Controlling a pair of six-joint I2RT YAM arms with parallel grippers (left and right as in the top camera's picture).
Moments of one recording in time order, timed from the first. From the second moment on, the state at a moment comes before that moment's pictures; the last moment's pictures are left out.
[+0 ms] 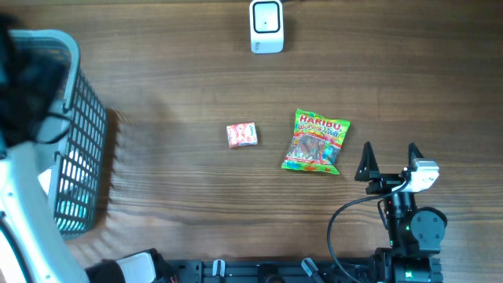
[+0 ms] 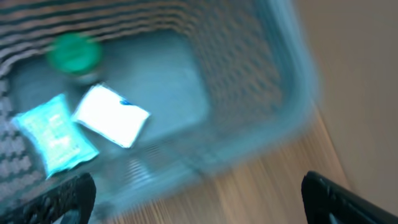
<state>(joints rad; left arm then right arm) 0.30 1.46 1.99 -1.51 -0.30 -0.92 -0.05 0.02 0.01 0.00 -0.08 0.15</state>
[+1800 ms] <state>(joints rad) 0.69 1.93 1.26 -0.85 -0.37 -1.41 -0.05 0.02 0.01 0.00 -0.08 0.15</state>
